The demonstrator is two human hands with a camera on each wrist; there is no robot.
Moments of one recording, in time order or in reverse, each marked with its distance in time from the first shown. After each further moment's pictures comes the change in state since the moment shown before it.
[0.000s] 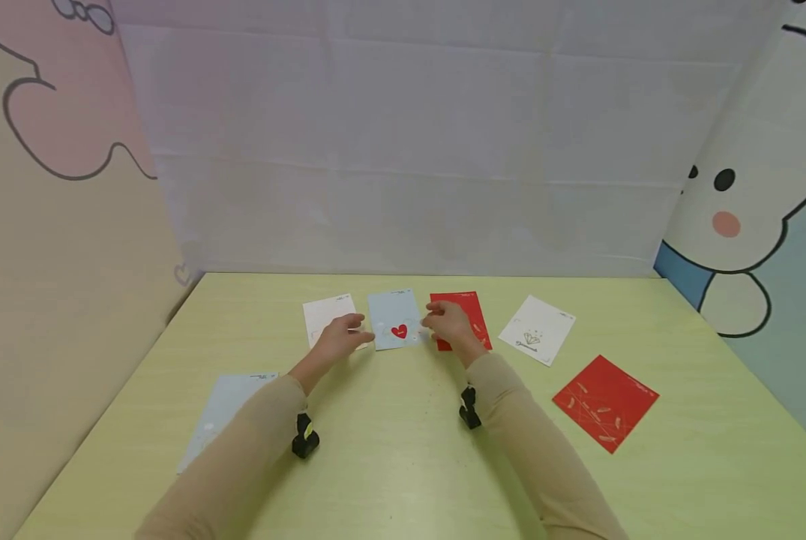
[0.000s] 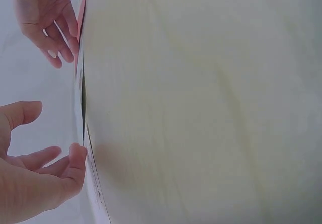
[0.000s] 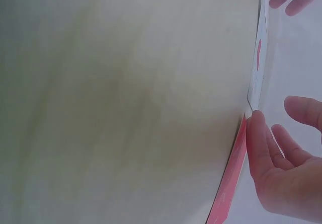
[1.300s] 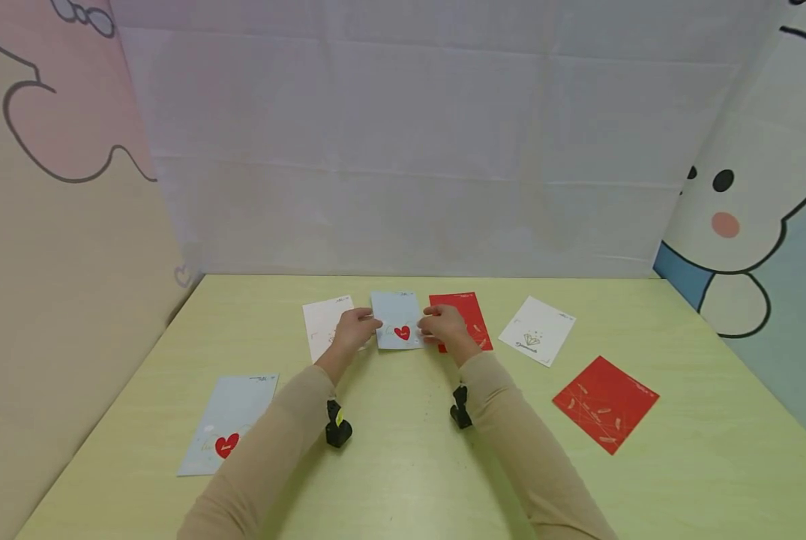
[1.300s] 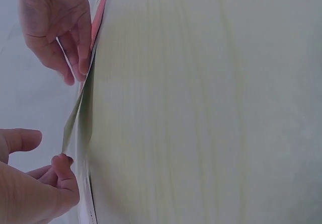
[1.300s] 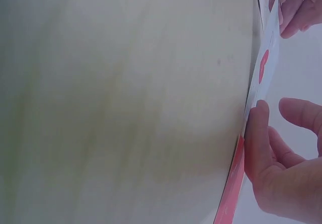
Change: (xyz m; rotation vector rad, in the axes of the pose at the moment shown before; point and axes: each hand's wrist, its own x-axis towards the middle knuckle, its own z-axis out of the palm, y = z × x) left_hand 0.040 -0.007 0.026 -0.328 0.140 -0.116; right_hand 0.004 -0.004 0.008 0.092 0.010 0.109
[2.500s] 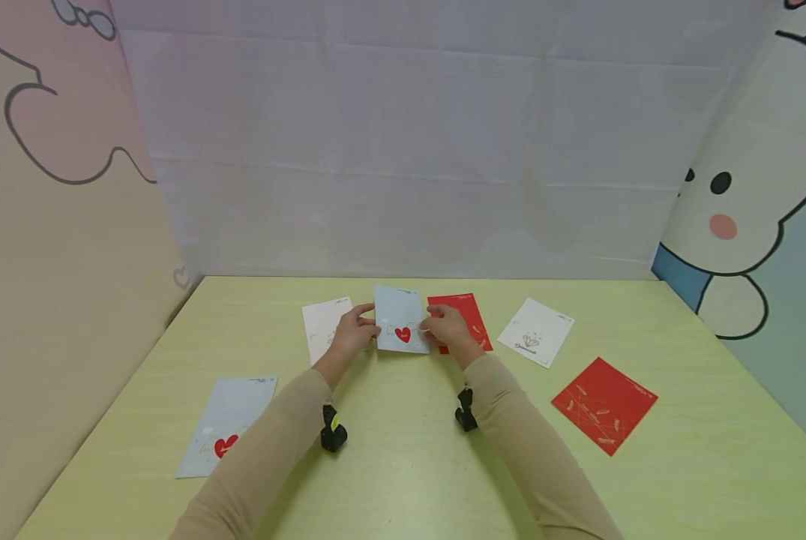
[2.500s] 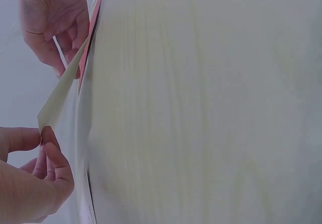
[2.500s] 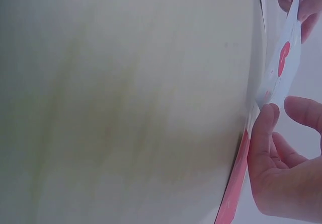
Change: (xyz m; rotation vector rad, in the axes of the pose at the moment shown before) left_hand -0.025 0.021 0.002 -0.042 0.015 0.003; right_hand 0.000 0.004 -0.003 -0.014 0.011 -0.013
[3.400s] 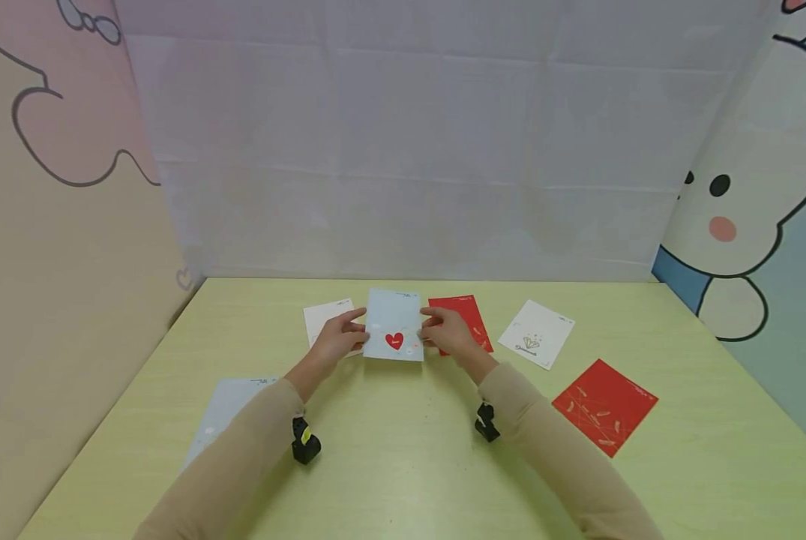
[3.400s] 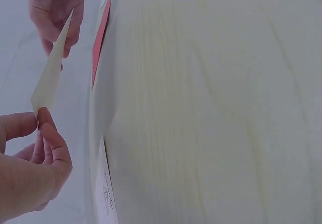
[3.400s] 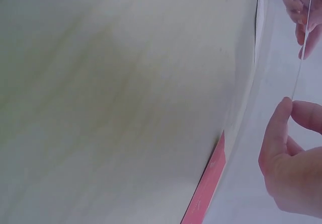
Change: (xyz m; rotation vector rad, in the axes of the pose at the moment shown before) left_hand -0.016 -0.003 -0.029 -0.049 -0.113 0.033; right_hand -0.023 -0.001 -0.005 -0.052 -0.074 -0.199
